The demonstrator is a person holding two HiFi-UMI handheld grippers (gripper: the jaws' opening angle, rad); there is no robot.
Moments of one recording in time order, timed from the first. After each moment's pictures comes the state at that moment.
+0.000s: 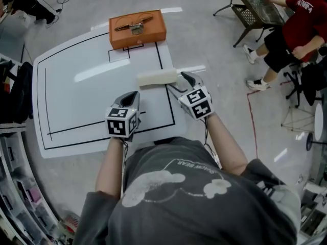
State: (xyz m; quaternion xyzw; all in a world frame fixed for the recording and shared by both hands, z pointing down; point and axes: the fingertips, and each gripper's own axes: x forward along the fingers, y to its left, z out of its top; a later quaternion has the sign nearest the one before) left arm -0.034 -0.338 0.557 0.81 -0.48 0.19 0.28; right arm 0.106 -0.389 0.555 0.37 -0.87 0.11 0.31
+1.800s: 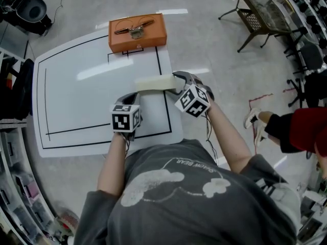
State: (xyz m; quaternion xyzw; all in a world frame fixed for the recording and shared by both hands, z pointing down) left arm -0.027 -0.363 0.592 0.76 -0.51 0.24 0.32; right arm 0.093 -0.407 0.584 0.21 -0.88 -0.05 0.42
